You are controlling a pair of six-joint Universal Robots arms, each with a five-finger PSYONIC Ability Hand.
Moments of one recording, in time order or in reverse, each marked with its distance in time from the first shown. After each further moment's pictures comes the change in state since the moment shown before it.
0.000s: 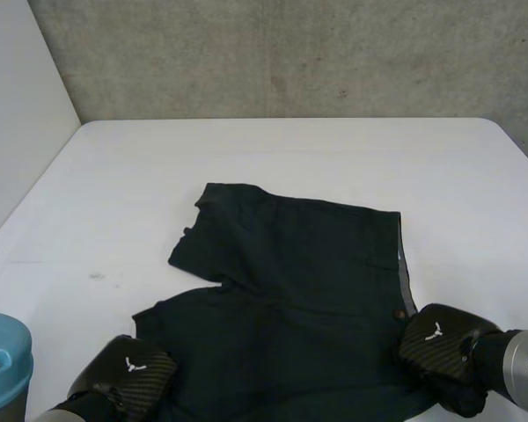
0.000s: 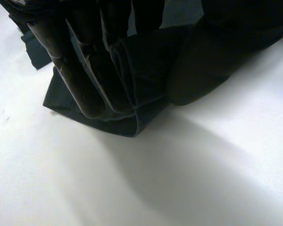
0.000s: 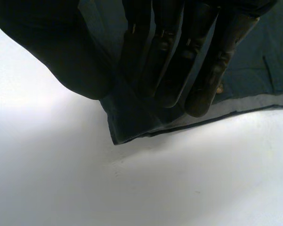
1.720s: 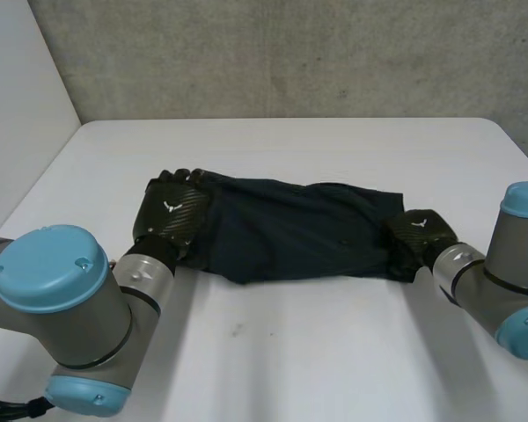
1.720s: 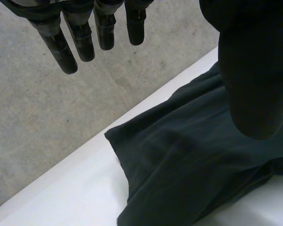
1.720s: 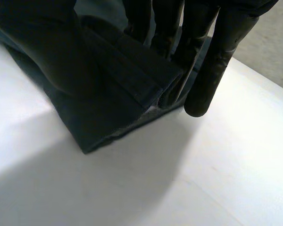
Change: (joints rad) left arm 0.068 -0.383 0.290 0.740 0.002 -0.047; right arm 0.056 0.535 -0.331 -0.790 0.150 0.692; left_hand -0.901 -0.988 -0.983 -0.988 -0.959; right_hand -0.043 -0.011 -0.045 -0.022 -0.061
